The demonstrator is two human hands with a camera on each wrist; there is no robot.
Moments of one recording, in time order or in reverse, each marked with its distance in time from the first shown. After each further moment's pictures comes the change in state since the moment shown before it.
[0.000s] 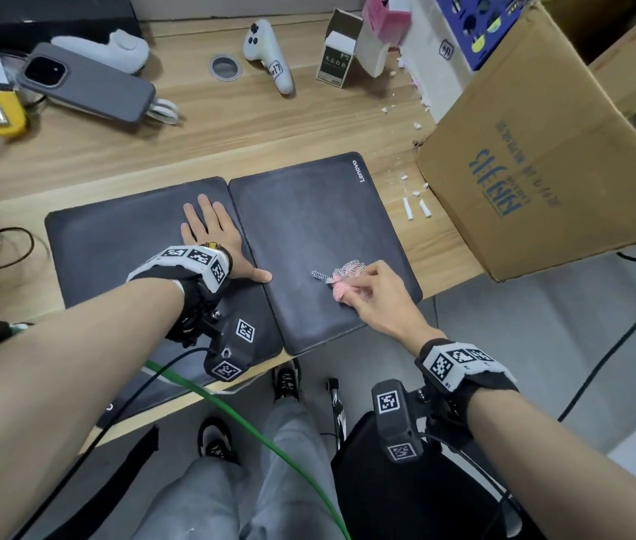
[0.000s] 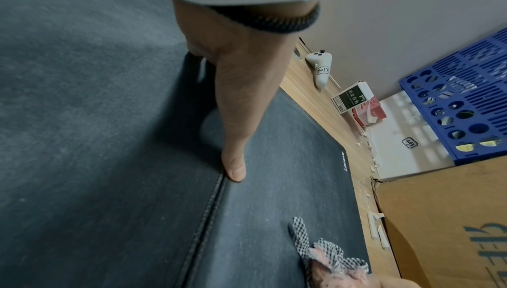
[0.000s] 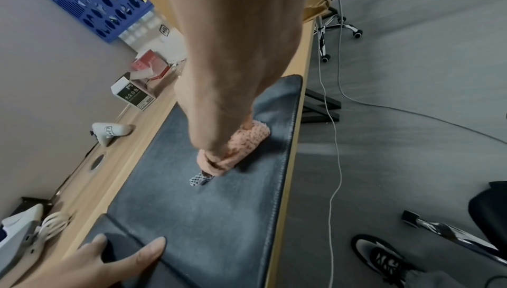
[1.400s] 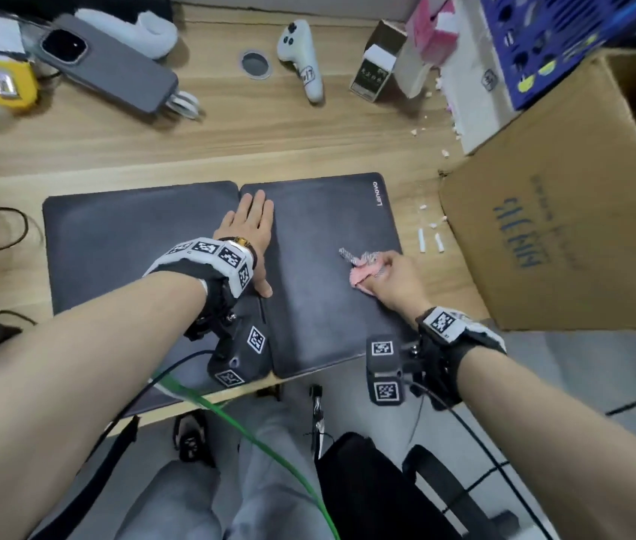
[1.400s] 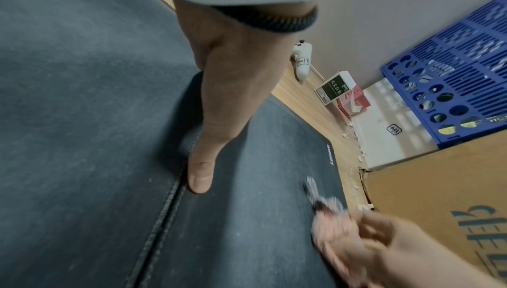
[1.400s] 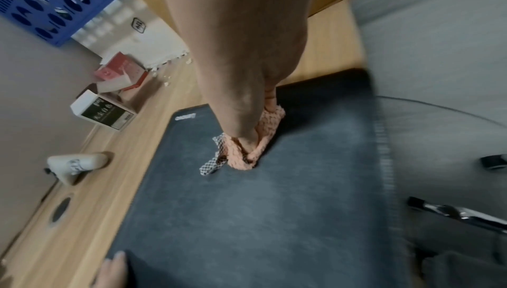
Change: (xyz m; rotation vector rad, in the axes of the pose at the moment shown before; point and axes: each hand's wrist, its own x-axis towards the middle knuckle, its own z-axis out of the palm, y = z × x) left_hand 0.023 0.020 -0.015 0.206 -0.030 0.239; right_hand 0.087 0.006 -0.028 -0.007 0.042 0.274
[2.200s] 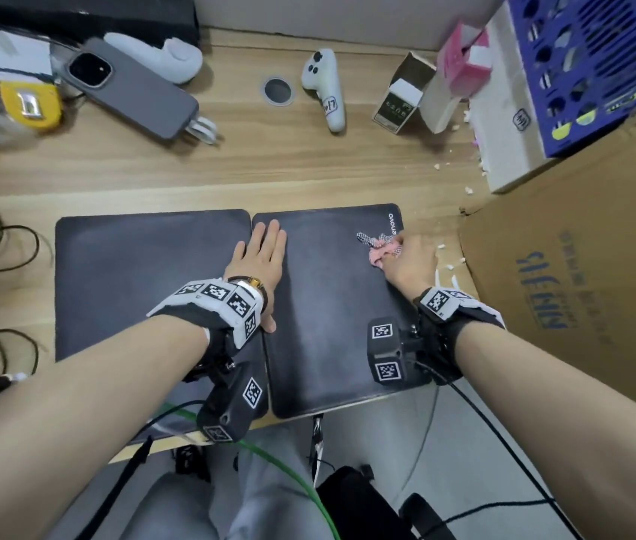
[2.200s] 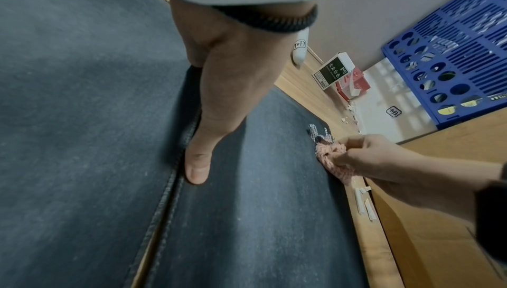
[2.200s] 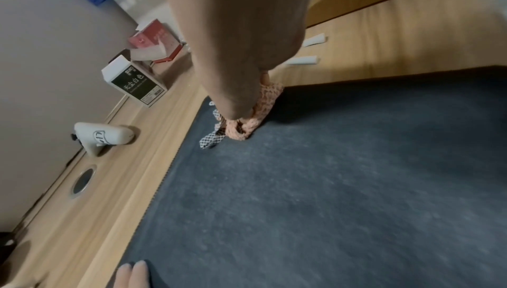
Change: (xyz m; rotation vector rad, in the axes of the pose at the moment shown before) left_hand 0.006 0.008 0.001 -0.041 -0.052 -0.025; right_hand 0.083 -0.043 -0.019 -0.164 0.151 -0.062
